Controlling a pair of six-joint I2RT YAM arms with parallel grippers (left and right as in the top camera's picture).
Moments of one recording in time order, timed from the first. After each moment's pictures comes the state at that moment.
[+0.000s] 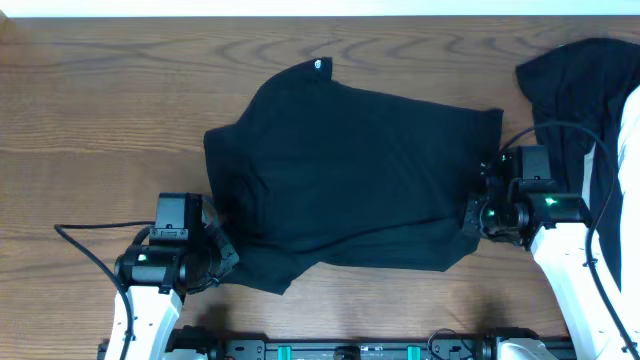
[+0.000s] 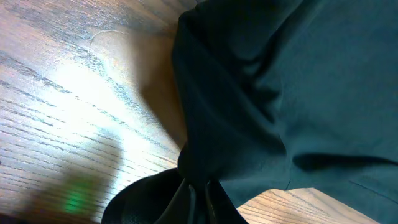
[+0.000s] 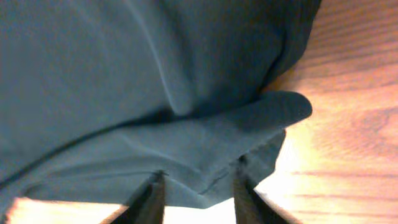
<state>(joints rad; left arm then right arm) -0.05 0.94 0.64 -1.02 0.19 -0.64 0.02 1.24 0.81 -0.88 -0.17 0.28</state>
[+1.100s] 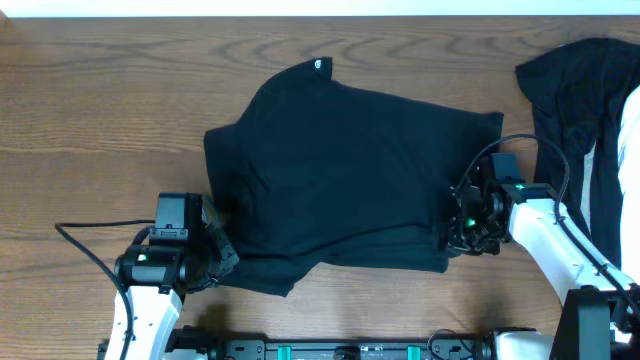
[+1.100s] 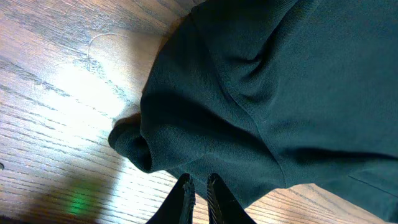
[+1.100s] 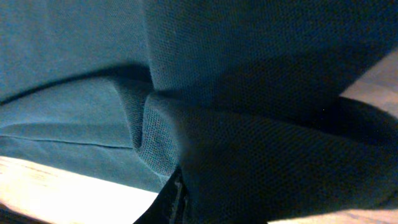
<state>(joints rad) -0.05 0.94 0.64 -1.02 0.19 -0.61 0.05 1.47 0.73 -0.85 -0.31 0.17</state>
